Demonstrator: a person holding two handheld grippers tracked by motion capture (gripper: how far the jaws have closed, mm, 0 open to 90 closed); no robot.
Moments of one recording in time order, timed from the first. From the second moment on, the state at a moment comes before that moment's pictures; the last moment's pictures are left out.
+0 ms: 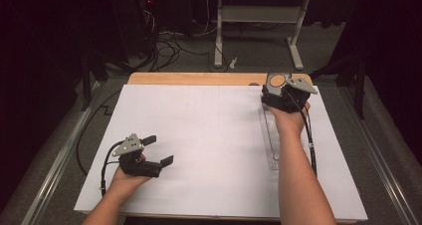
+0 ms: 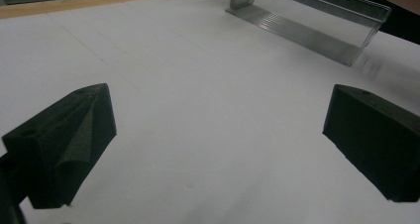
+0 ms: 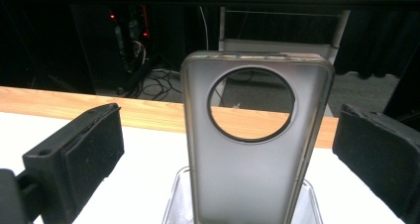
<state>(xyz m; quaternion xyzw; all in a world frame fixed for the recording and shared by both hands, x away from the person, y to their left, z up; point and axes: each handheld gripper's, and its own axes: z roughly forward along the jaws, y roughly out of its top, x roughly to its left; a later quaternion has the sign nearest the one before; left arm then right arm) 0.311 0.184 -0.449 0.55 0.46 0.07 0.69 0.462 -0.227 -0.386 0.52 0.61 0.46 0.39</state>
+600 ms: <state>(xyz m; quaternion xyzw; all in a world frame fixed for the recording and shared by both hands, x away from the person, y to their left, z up) 0.313 0.182 -0.450 0.56 0.47 0.08 0.68 0.429 -0.222 -0.383 0.50 0.62 0.48 0.37</state>
